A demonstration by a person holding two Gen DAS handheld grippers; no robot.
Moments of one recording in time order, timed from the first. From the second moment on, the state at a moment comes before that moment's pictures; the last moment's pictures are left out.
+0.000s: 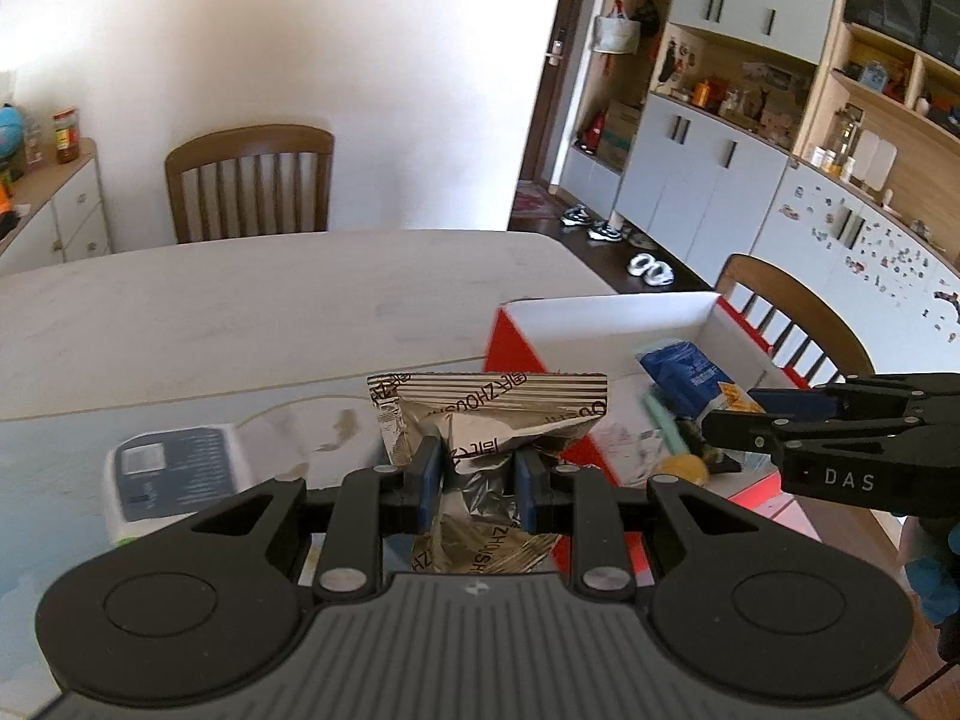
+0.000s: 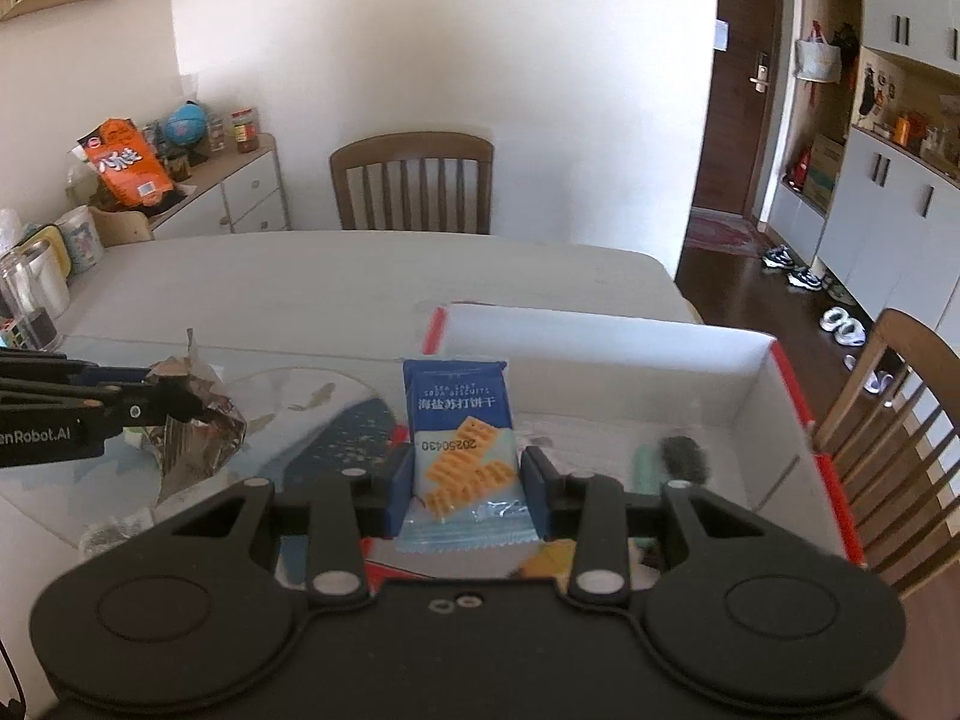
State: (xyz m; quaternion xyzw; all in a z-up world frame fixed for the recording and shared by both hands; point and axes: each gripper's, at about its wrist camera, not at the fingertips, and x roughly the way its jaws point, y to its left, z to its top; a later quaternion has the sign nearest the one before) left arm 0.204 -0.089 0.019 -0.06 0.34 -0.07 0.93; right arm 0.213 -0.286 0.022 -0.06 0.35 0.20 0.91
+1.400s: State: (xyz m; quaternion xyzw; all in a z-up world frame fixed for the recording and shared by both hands) left arm 0.316 -0.239 -0.034 0.09 0.42 -0.17 0.89; right arm 0.282 -0.365 -0.042 -0.13 0.39 0.15 0.90
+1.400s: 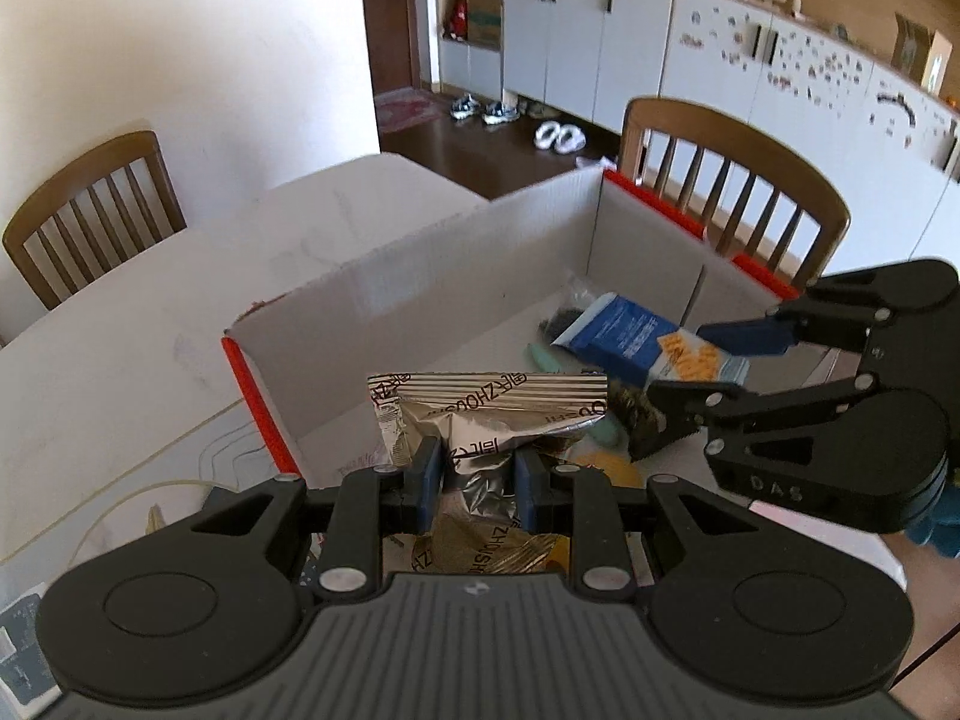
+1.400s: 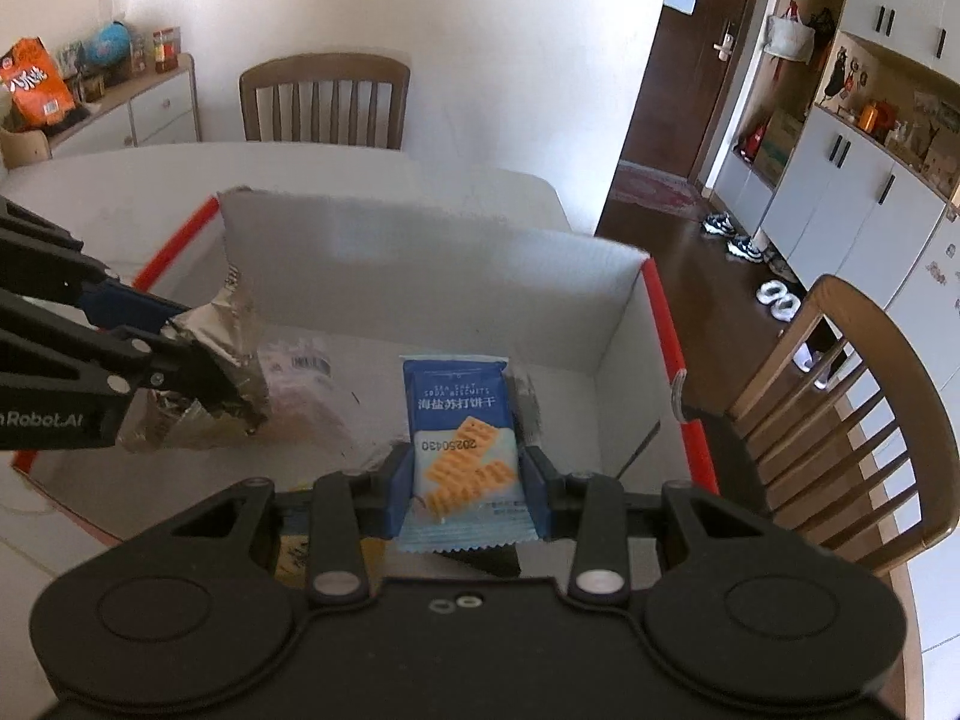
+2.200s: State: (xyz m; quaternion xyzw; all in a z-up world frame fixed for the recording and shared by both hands) left arm 0.329 -0.258 -0.060 0.16 0.47 -0.17 0.85; right arm 0.301 -0.369 -0.071 -0.14 0.42 0.14 0.88
